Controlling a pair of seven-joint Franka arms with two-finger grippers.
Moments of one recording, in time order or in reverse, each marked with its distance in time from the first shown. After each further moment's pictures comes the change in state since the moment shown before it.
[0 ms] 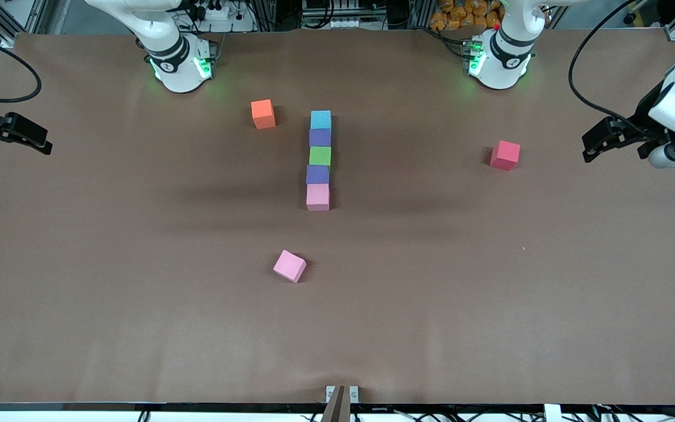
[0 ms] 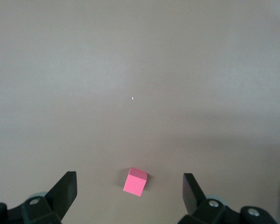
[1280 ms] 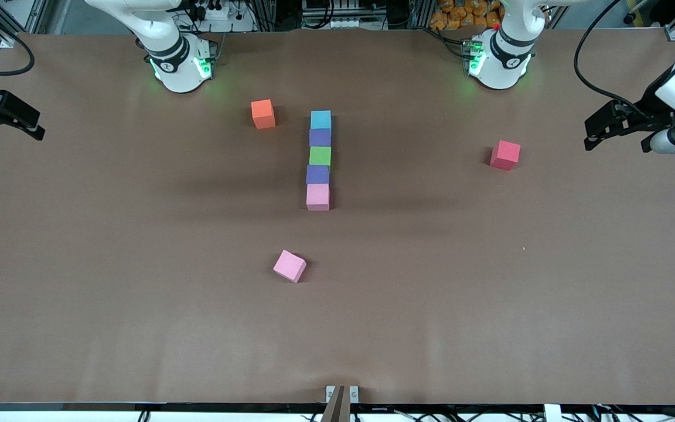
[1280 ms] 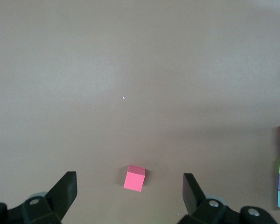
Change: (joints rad) left arm 0.002 0.014 -0.013 0.061 -0.031 -0.039 0.092; right arm 0.007 -0.066 0.001 -0.026 0.000 0.011 -0.001
